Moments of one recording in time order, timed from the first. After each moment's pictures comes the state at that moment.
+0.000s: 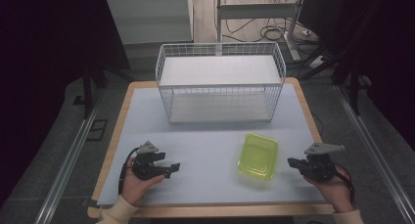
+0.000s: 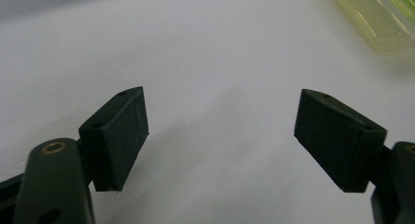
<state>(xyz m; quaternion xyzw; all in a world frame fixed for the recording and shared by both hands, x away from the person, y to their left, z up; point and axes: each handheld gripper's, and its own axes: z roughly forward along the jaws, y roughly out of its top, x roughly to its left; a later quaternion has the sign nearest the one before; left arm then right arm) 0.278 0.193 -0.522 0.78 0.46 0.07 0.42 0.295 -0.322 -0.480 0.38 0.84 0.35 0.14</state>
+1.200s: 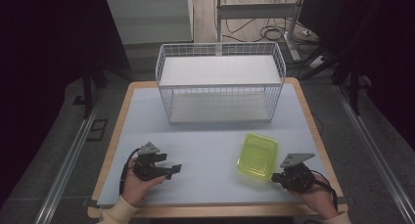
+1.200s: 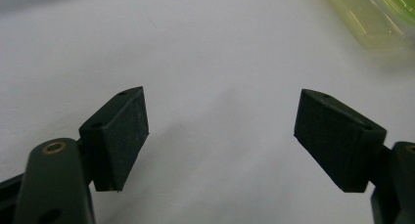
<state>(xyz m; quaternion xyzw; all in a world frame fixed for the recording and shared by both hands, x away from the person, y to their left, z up) 0.277 0.190 -0.522 0.78 0.45 0.06 0.42 0.279 -0.272 -0.502 0.31 0.90 0.31 0.08</state>
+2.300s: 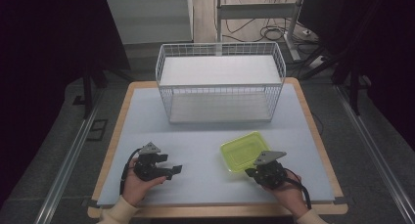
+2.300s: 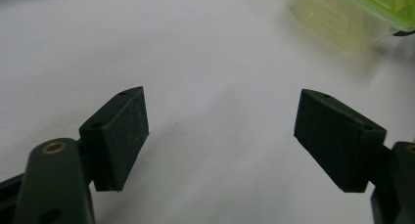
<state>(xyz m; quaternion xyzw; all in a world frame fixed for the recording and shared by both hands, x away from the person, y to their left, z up) 0.277 0.188 -0.524 0.78 0.45 0.05 0.42 0.284 -0.199 -0.505 0.29 0.89 0.33 0.11</state>
